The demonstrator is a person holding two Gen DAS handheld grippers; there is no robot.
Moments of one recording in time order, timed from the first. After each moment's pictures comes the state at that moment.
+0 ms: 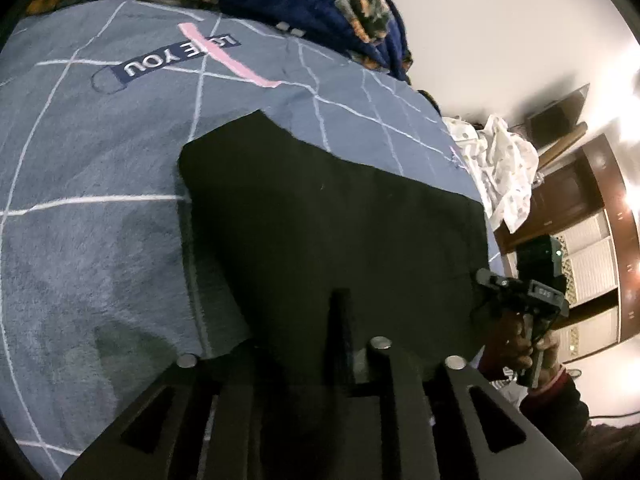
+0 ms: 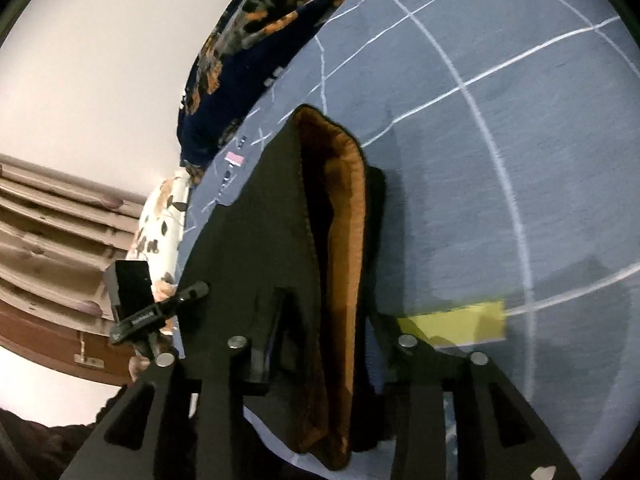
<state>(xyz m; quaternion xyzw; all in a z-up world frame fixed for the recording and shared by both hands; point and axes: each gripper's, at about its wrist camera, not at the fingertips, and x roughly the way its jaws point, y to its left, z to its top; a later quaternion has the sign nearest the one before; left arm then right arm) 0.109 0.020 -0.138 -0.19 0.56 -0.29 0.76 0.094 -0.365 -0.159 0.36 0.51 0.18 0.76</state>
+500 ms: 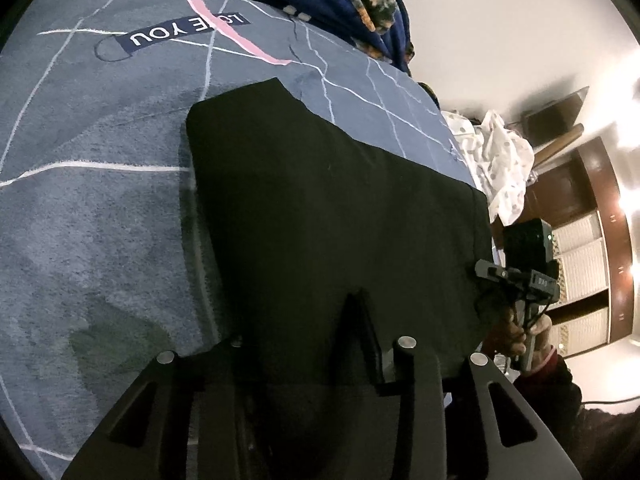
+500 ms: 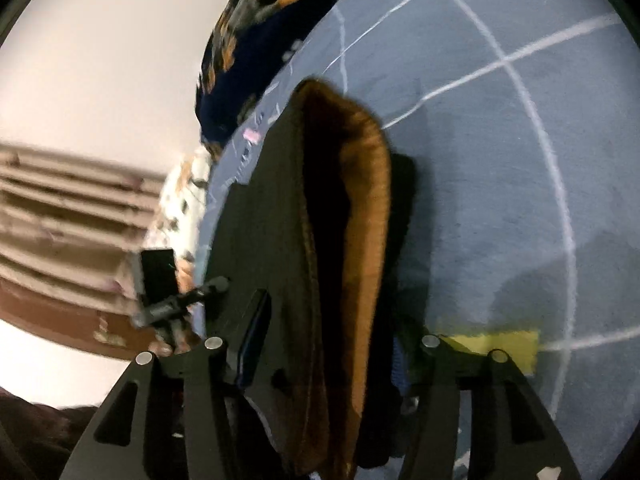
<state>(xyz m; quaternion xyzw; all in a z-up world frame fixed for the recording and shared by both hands) 0.104 0.029 -0.153 -0.20 0.56 -0.31 0.74 0.119 -0.352 -0.176 0.35 0.53 0.25 0.73</state>
